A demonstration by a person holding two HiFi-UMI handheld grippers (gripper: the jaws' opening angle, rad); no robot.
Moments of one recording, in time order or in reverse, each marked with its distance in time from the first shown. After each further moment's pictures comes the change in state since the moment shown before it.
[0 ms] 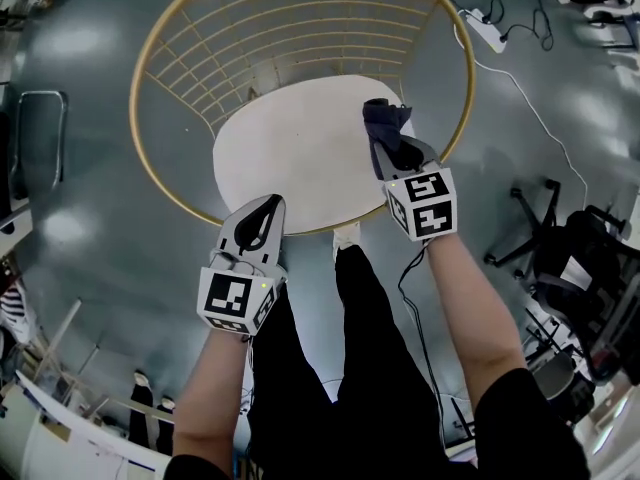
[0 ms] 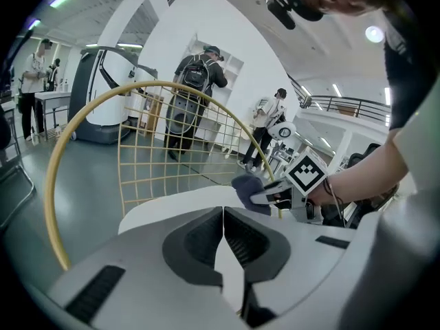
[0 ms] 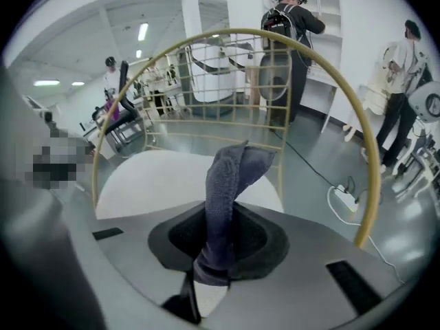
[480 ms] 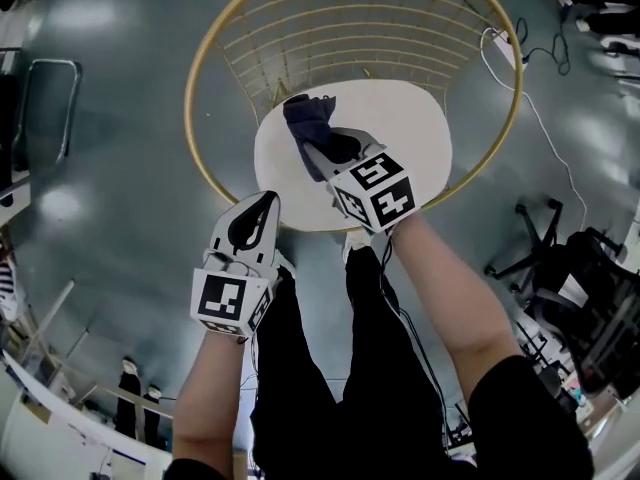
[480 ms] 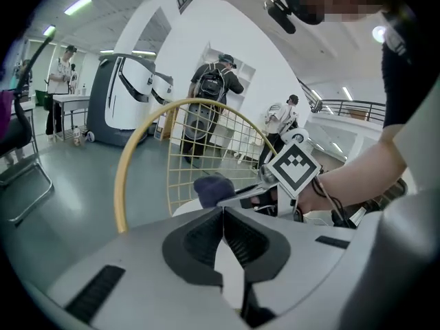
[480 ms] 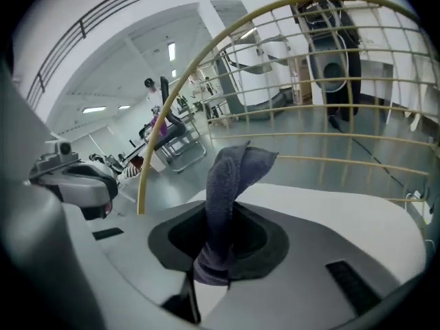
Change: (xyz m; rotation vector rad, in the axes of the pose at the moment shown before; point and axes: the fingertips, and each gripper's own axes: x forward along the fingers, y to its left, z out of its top) left arm -0.056 0.071 -0.003 -0.045 -0.043 0.087; right arm 0.063 0.193 0.082 -0.035 -0.052 0.425
